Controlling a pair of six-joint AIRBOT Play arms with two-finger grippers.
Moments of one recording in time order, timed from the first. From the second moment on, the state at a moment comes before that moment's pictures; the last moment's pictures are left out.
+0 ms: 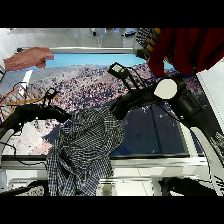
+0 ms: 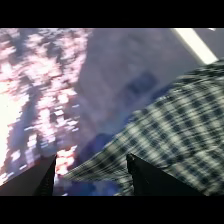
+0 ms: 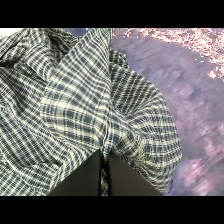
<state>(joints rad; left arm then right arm) 0.10 -1.38 0.89 -2.48 0.92 2.96 0.48 -1.27 1.47 -1.07 1.25 0.98</state>
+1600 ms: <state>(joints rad) -0.08 -1.40 1.13 -2.48 1.27 2.98 0.46 -1.19 1.47 -1.06 1.27 0.97</state>
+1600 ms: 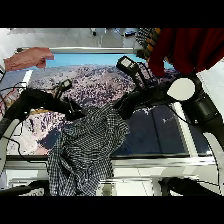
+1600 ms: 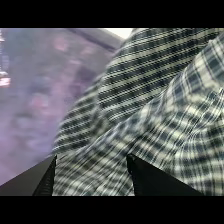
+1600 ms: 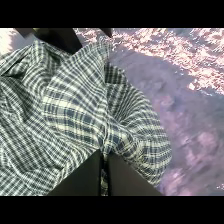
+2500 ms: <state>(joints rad) -0.09 -1.32 1.25 -2.45 0.96 2.99 0.46 -1.18 1.48 -1.11 1.19 0.97</state>
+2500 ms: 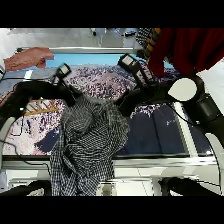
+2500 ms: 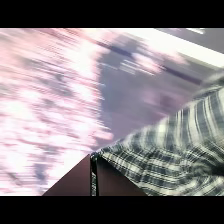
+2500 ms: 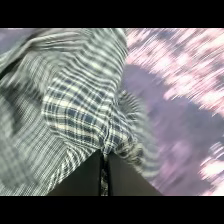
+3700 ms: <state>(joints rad) 0.00 -1.11 1.81 -2.05 1.02 2.62 0.45 -1.14 1.88 -1.21 1.02 1.00</state>
